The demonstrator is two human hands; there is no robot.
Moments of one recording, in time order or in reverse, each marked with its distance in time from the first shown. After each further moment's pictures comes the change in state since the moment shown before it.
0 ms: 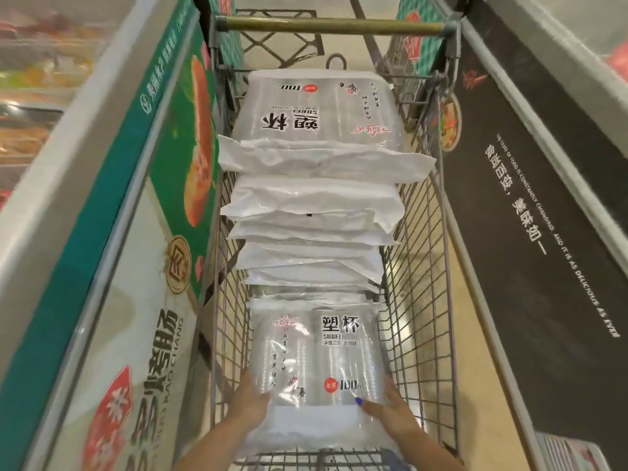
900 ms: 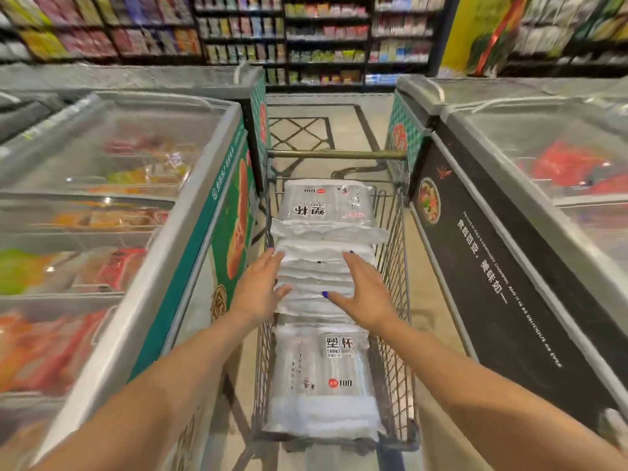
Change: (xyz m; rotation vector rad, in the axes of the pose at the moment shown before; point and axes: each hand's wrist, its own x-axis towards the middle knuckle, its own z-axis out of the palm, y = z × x) left_hand -0.221 0.189 -0.172 0.500 0.528 0.787; right_hand -0.177 -0.248 -0.005 -0.752 0.296 -0.937
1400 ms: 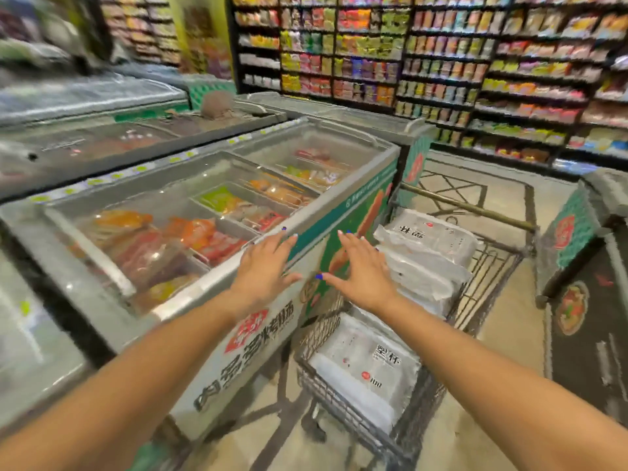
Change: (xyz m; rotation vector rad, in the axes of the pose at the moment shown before) left_hand -0.243 0.064 -0.083 0.297 0.311 -0.411; right_hand -0.099 -0.124 -0.049 -0.113 -0.190 -0.660
